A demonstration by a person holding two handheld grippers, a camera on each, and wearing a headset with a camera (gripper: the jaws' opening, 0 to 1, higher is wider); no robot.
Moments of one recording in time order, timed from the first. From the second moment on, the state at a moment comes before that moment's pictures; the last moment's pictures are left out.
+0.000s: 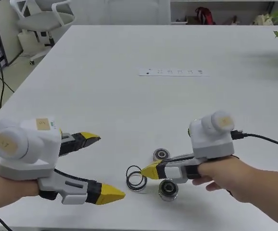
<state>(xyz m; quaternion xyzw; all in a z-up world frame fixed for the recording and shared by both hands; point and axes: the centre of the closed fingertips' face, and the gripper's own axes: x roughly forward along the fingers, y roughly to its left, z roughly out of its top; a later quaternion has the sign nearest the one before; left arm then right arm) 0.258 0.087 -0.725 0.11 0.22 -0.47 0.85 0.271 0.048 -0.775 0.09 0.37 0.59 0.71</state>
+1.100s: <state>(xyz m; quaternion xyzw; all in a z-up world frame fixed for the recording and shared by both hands) 0.254 0.090 -0.735 0.12 0.24 -0.47 0.84 0.280 0.041 -0.793 0.05 0.36 0.57 0.74</state>
